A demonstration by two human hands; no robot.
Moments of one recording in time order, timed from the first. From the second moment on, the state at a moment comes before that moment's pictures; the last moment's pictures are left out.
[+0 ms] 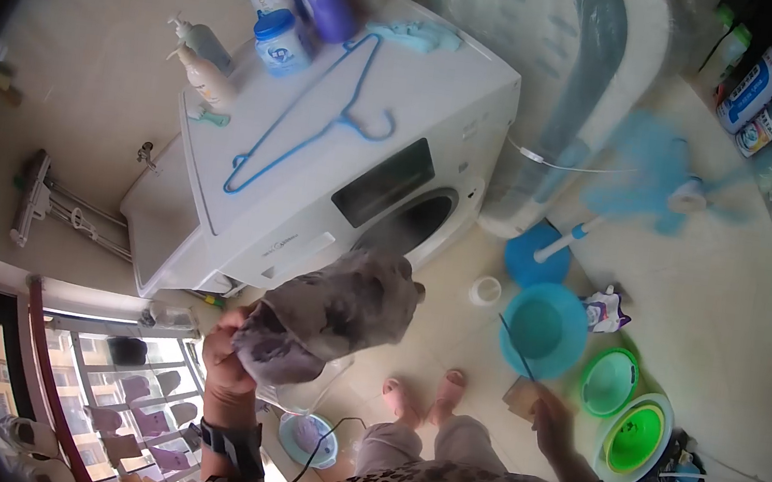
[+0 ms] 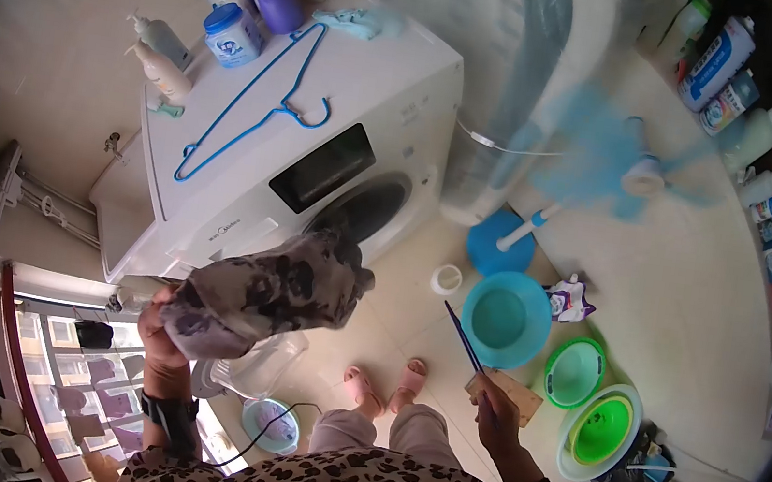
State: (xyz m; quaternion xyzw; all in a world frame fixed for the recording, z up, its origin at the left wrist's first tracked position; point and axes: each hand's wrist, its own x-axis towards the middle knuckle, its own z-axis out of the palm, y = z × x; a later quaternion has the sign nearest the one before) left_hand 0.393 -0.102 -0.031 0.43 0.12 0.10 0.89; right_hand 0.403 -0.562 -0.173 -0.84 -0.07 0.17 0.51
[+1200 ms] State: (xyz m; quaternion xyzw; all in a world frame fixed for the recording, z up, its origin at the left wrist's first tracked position) left_hand 0.142 -0.201 0.097 0.85 0.11 0.15 0.50; right_hand 0.362 -0.380 0.195 -0.25 -0.30 0.43 0.81
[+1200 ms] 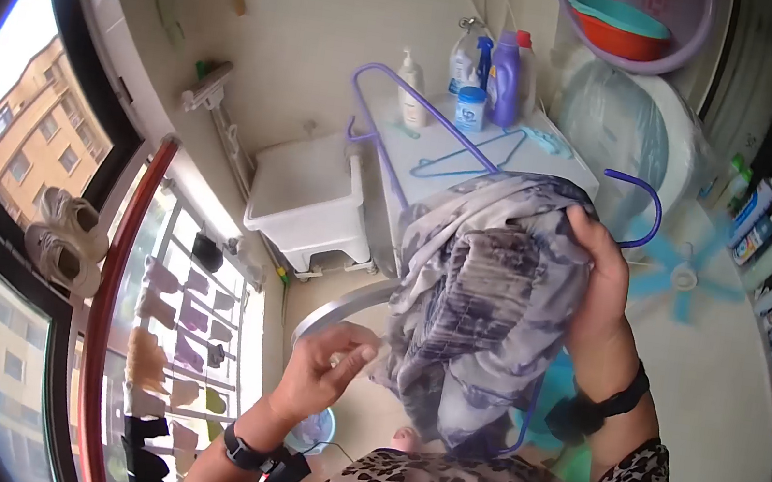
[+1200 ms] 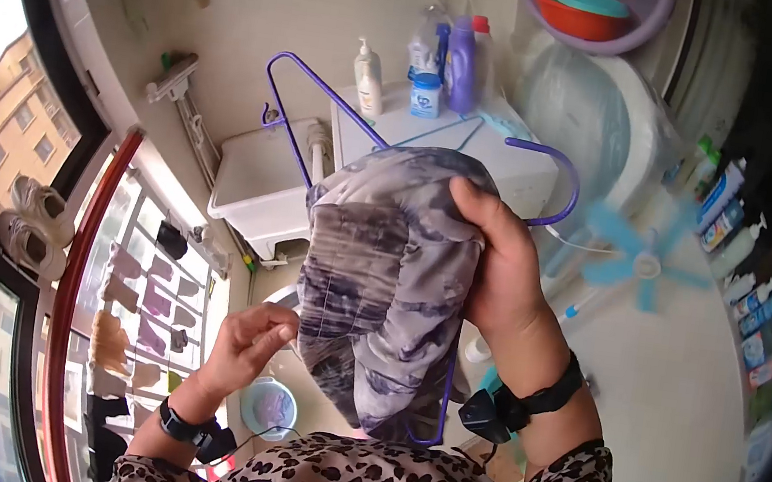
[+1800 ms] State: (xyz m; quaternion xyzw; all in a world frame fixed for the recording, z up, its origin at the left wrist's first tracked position) left_hand 0.172 -0.351 0.202 0.46 -0.02 0.21 0.86; right_hand 0.395 -0.434 0.132 -0.61 -0.43 0.36 0.56
